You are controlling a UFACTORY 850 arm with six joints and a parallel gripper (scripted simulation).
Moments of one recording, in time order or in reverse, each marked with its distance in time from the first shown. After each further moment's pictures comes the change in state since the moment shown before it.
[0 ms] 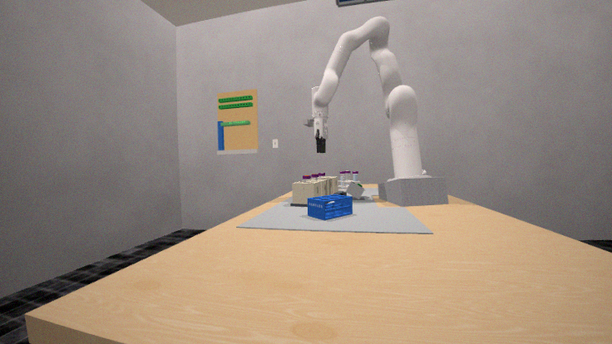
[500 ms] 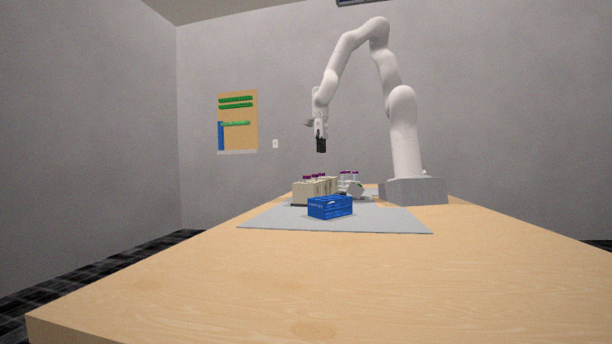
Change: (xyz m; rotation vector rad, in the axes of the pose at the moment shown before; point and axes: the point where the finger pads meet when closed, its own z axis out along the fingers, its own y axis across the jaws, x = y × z) arm 0.000 0.002 0.000 -0.001 0.000 -0.012
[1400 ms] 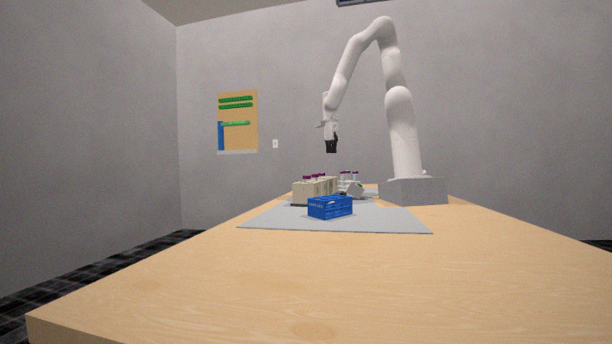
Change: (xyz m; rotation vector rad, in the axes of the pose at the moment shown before) arm -0.025 0.107 0.000 -0.070 -0.002 -0.708
